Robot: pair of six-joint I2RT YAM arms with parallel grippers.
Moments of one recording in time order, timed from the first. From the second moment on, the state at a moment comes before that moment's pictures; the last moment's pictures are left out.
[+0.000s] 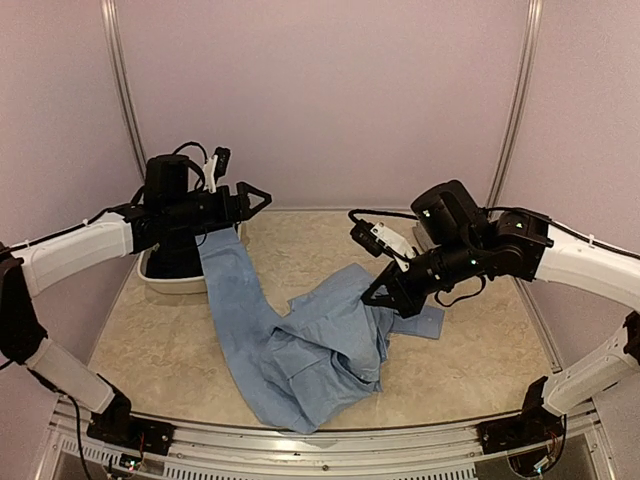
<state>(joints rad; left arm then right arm) -0.43 1.42 1.11 0.00 0.35 -0.41 0.98 1.34 1.26 -0.66 -0.24 0.08</state>
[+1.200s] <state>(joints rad) -0.76 2.33 1.65 -0.05 0.99 -0.12 0.80 1.09 1.01 -0.64 -0.39 0.09</state>
